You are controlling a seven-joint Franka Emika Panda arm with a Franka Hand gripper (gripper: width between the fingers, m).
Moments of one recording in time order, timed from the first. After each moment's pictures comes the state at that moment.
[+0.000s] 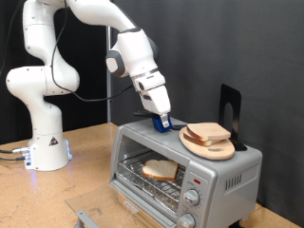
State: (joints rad) arm -0.23 -0.32 0.68 -2.62 0.55 2.72 -0.40
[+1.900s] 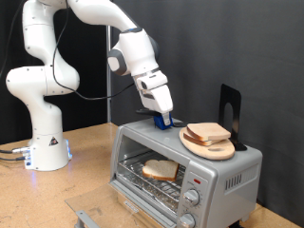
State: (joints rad) arm -0.20 -0.37 0.71 -2.64 0.65 2.64 -0.46
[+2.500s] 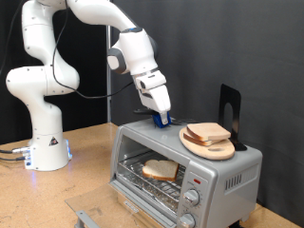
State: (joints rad) arm -0.20 -0.39 0.72 -2.65 0.63 2.61 -0.41
